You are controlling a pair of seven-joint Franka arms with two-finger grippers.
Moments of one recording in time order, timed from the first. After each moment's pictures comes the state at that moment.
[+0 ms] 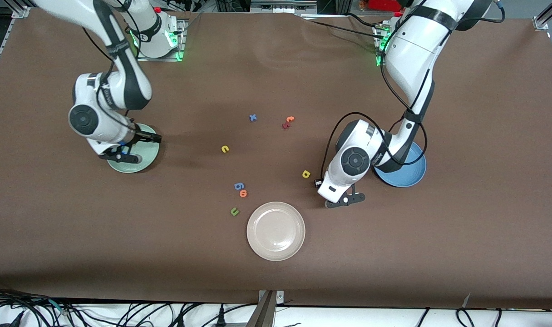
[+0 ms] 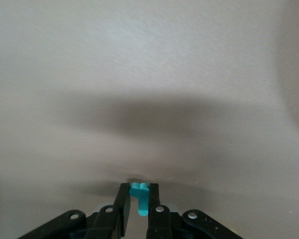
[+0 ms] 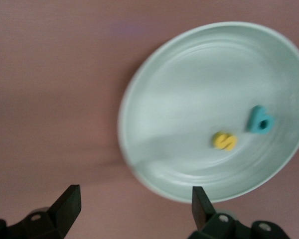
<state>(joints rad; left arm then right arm) -0.39 0.80 -0.09 -1.47 0.00 2.15 -0.68 0.34 0.24 -0.15 -2.21 0.04 2.20 0.34</state>
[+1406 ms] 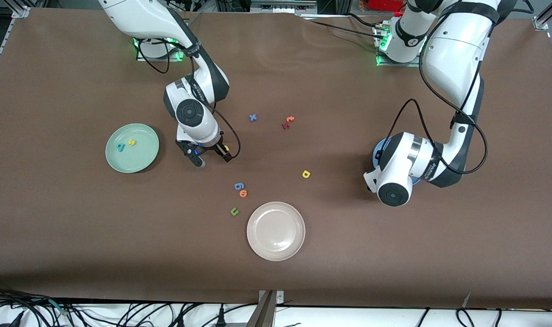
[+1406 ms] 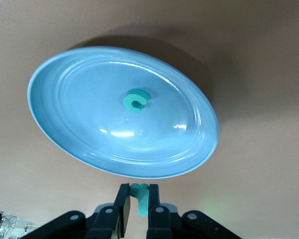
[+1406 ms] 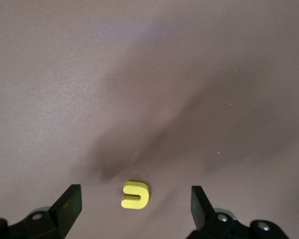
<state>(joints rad) -0.23 0.77 -0.08 -1.40 0.21 1.43 -0.03 0.53 0.50 0.03 -2.01 0.05 2.46 1.34</state>
